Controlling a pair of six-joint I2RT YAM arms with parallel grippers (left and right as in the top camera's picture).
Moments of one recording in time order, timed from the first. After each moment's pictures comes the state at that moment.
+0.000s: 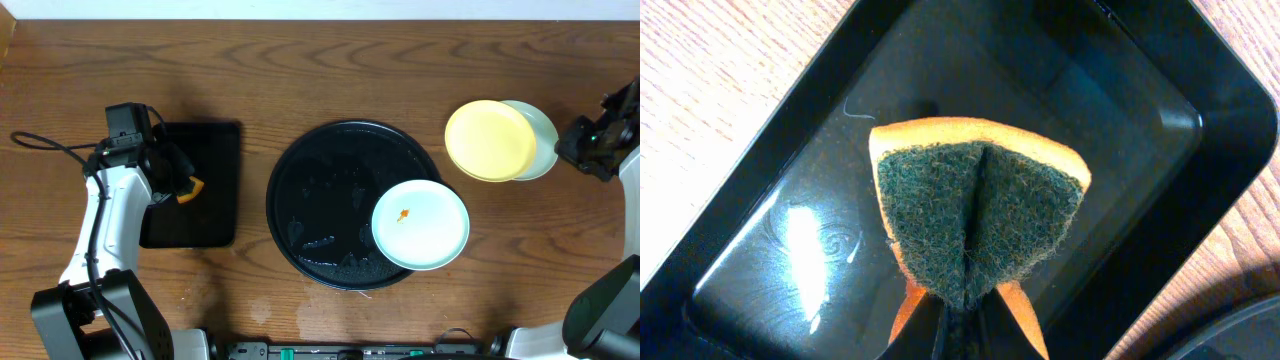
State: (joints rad) left arm 0.24 1.55 1.05 -0.74 0.05 -0.48; right arm -0.40 1.65 1.33 -0.84 -0.15 0.26
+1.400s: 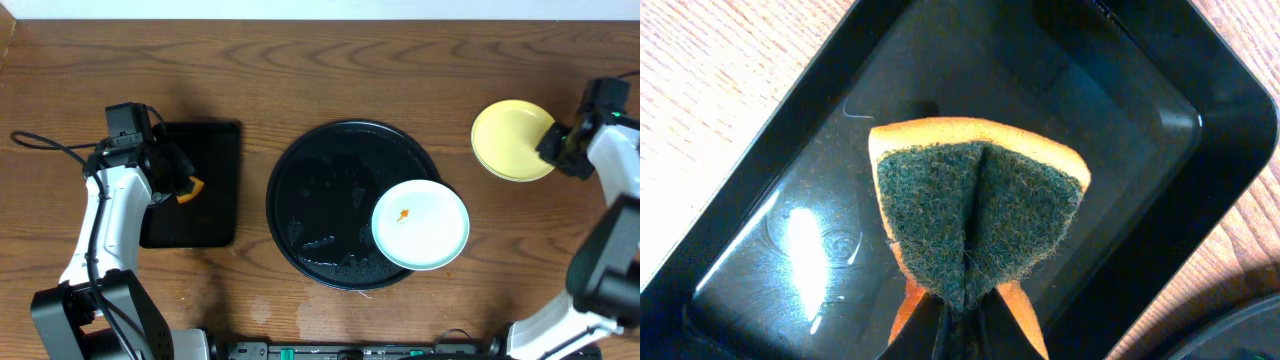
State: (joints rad) left arm 0.24 1.55 1.05 -0.74 0.05 -0.48; right arm -0.34 1.84 1.32 -0.71 0.07 0.31
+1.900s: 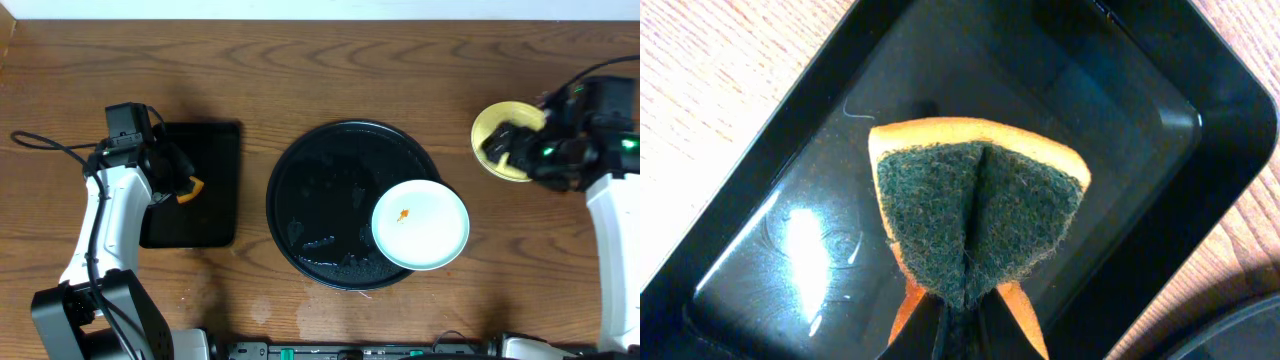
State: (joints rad) left arm 0.24 1.55 1.05 -0.74 0.05 -0.48; right arm -0.11 1.41 1.33 -1.14 -0.28 0.25
